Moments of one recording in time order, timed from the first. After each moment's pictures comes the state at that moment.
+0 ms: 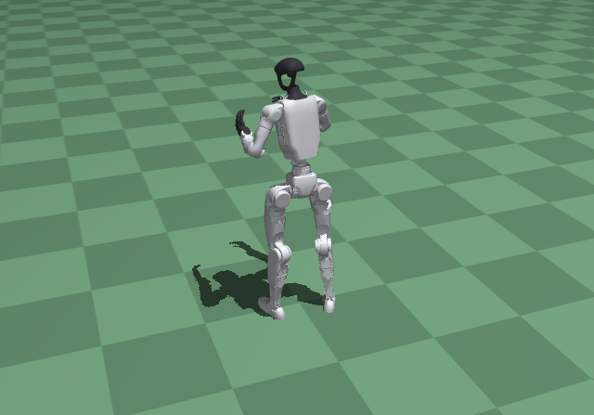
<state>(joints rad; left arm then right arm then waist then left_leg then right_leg) -0.24 0.49 -0.34 -0.19 -0.33 -0.31 0.21 -0.49 -0.67 0.20 0.17 0.25 -0.18 -0.38 0.23 -0.04 0.15 -0.01 0.04 0.19 -0.09 -0.07 -0.21 0.02 -0.20 -0.50 0.08 -0.07 0.23</state>
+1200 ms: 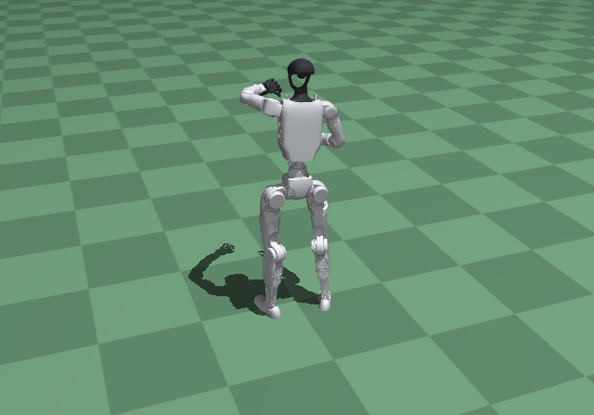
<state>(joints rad) -1.59 0.75 -1.31 0.52 0.72 -0.21 0.30 -0.23 -0.45 0.35 0.19 0.19 -0.22 -0.33 -0.08 0.03 0.10 0.02 0.04 0.26 -0.06 -0.08 -0.21 0.01 -0.21 -0.42 0.09 -0.06 0.23</state>
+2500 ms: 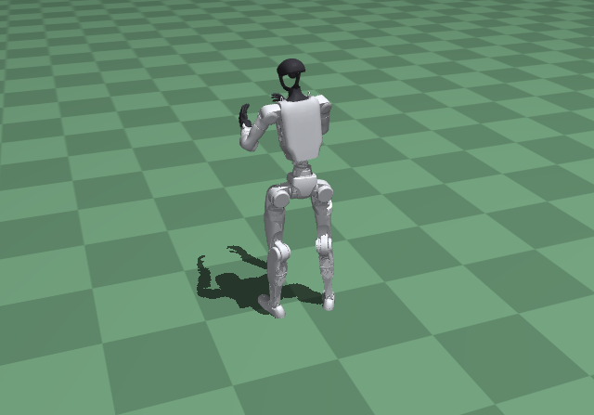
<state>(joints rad) -0.51 0.52 -0.36 0.10 -0.26 -0.25 0.29 -0.64 -0.31 0.36 0.16 0.00 -0.10 -0.54 0.08 -0.09 0.15 0.00 0.04 0.26 -0.06 -0.08 -0.18 0.00 -0.20 -0.42 0.07 -0.06 0.23</state>
